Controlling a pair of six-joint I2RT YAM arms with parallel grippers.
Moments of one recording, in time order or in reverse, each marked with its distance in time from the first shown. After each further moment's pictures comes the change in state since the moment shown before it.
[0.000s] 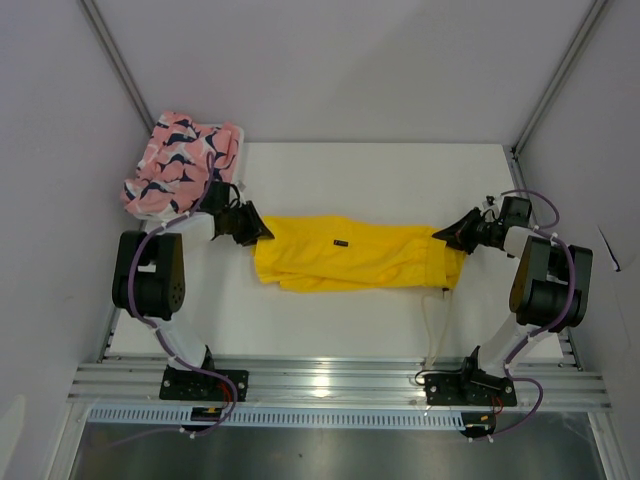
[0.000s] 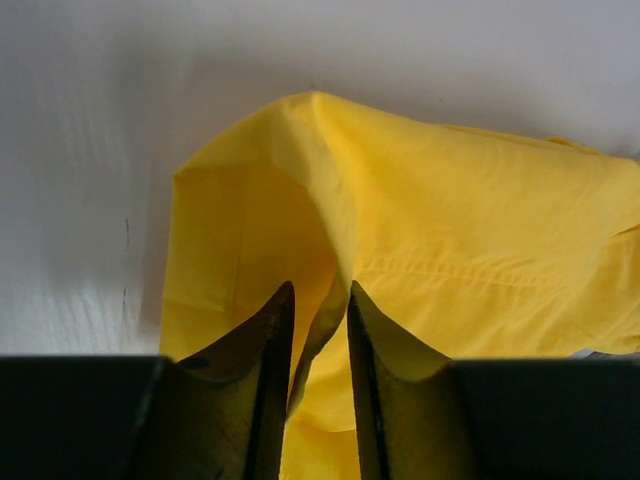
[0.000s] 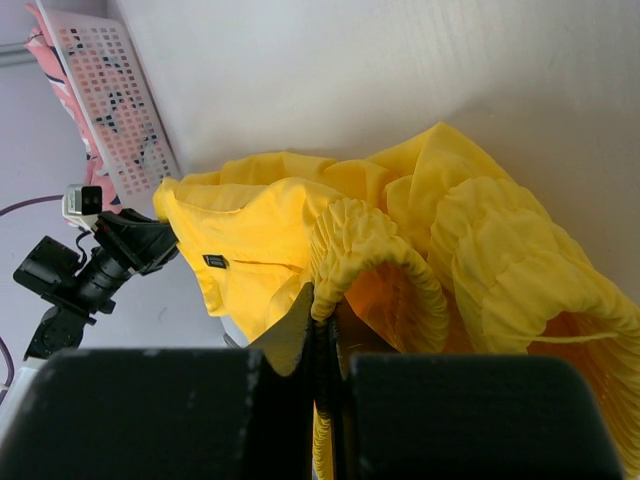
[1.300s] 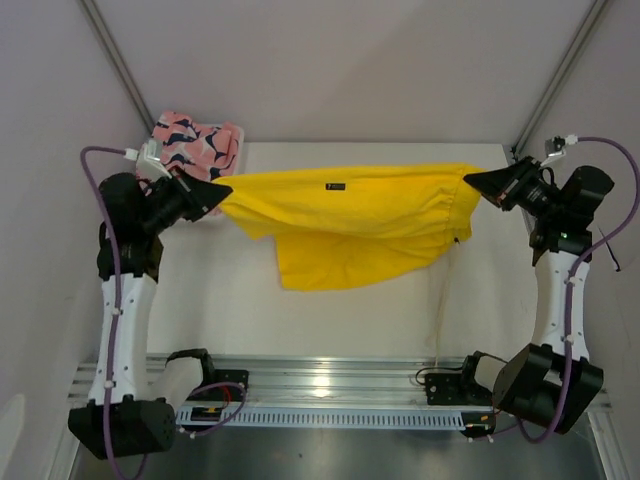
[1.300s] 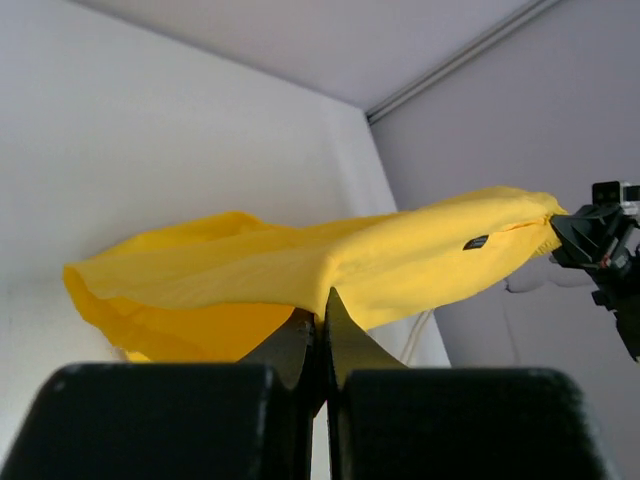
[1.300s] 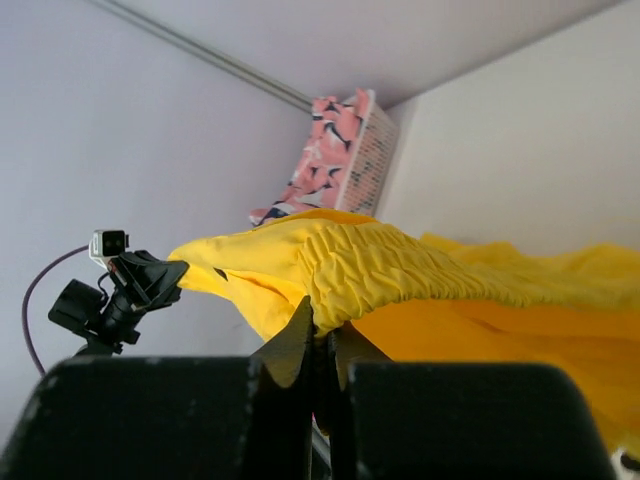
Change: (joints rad) left arm 0.202 -0.780 0.031 -0.084 0.217 -0.164; right arm -0.099 -0.571 0.109 0.150 -0.218 0.277
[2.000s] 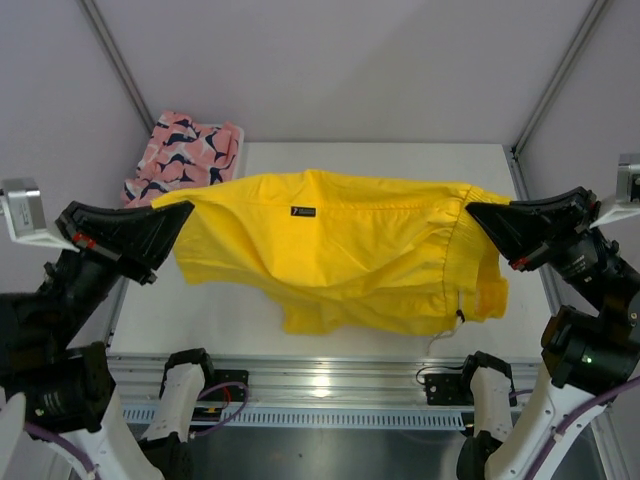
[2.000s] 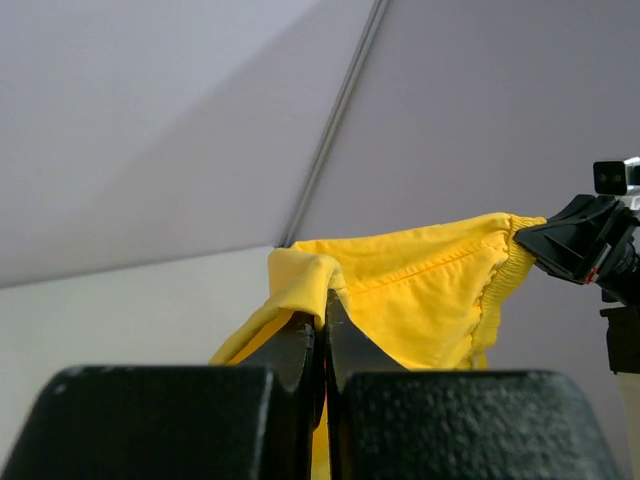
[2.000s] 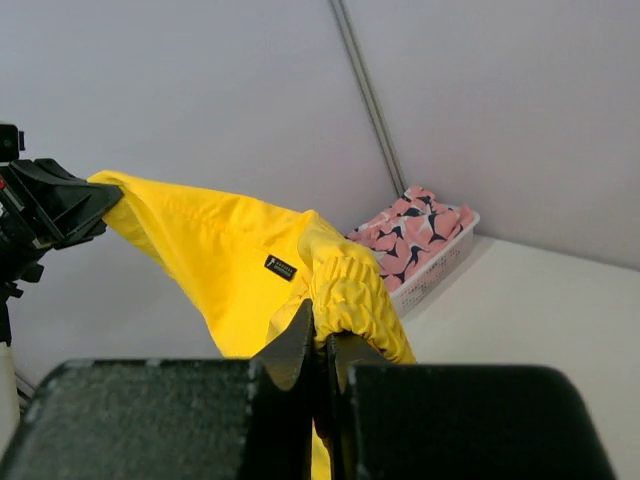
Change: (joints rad) left arm 0.086 -0.245 0.651 -0.256 0.139 -0.076; right arm -0.058 -0.457 0.423 -0.127 -0.089 0.136
